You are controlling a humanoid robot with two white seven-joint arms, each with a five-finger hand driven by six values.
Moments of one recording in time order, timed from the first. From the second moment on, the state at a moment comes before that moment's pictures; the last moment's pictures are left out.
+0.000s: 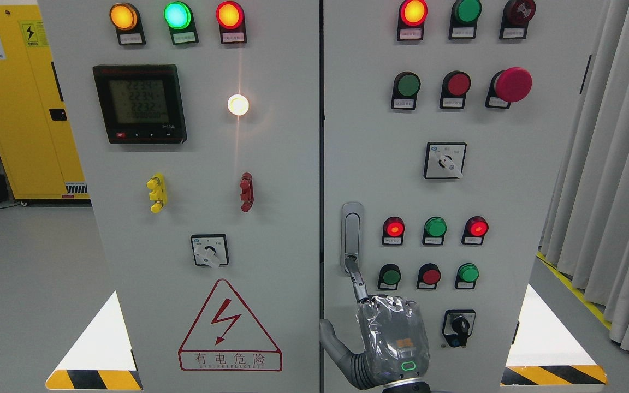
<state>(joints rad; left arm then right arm) -0.04 -0.11 -0.09 -0.04 0.15 -0.05 -0.03 -0.30 0.09 0.36 -1.72 1.42 0.19 -0.16</state>
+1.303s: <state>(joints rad) -0.04 -0.11 -0.09 -0.04 0.15 -0.05 -0.03 -0.32 0.10 0.36 -1.69 1.41 0.20 -0.17</state>
